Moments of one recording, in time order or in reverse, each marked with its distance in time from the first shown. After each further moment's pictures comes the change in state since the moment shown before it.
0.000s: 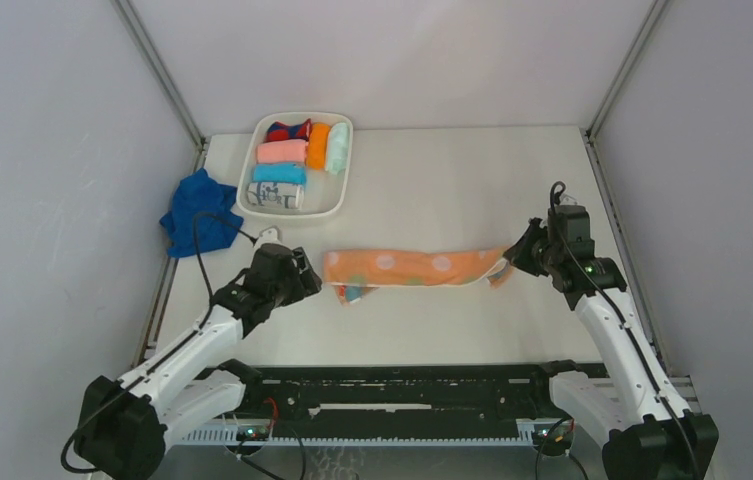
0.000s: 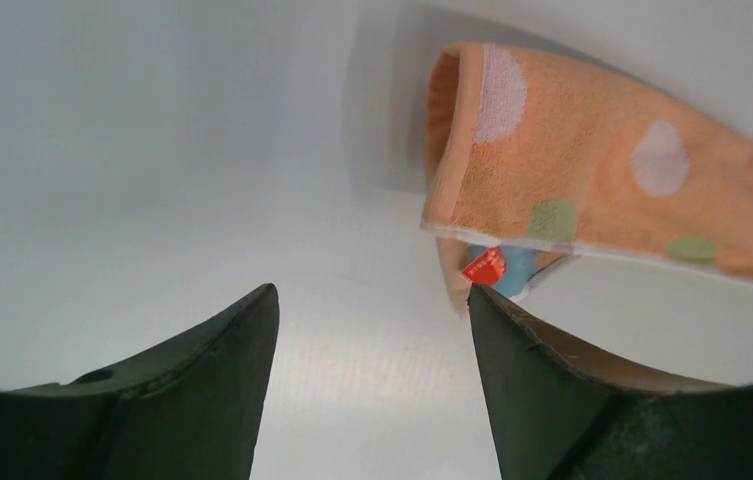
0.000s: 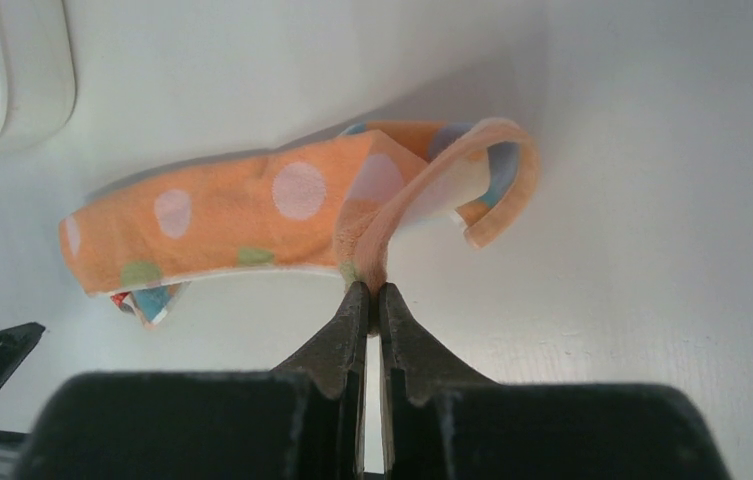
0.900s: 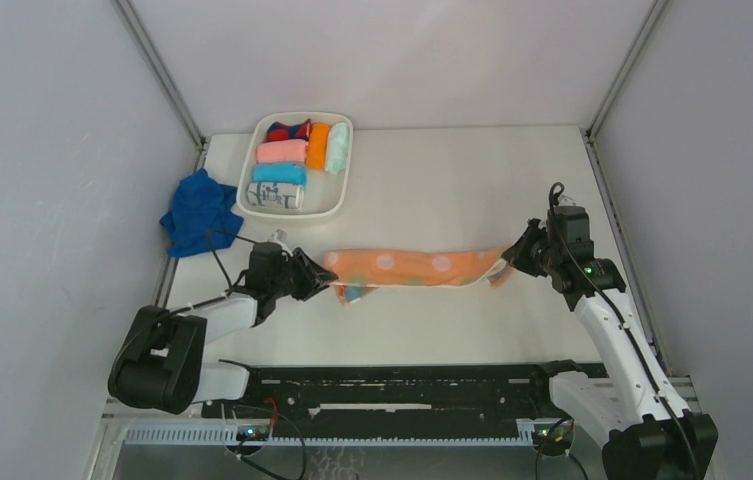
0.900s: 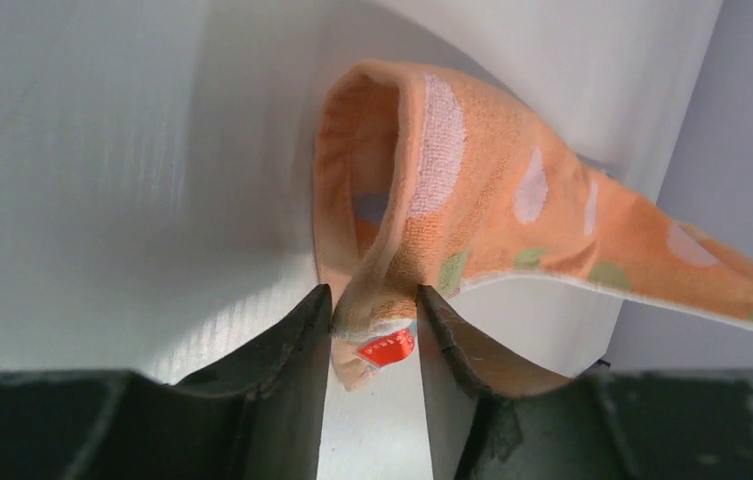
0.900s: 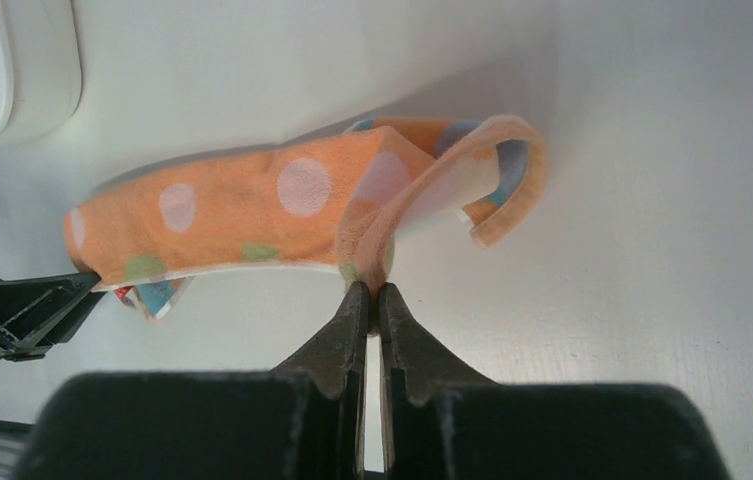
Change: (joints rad) left arm 0.264 0.357 -0.209 0.704 0.578 -0.233; right arm -0.001 -0.003 -0.021 0.014 -0.024 -0.002
